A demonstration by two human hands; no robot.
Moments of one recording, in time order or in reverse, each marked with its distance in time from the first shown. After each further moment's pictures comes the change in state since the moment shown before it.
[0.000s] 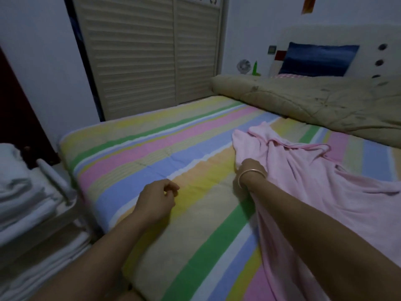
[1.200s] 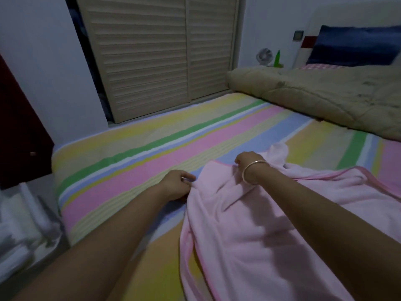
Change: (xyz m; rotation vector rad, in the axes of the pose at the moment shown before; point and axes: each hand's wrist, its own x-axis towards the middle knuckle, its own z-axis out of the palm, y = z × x) left_hand 0.186 0.001 0.017 -0.220 -0.201 -0.257; right_hand 0.130 -0.080 0.011 -0.284 -0.098 -0.449
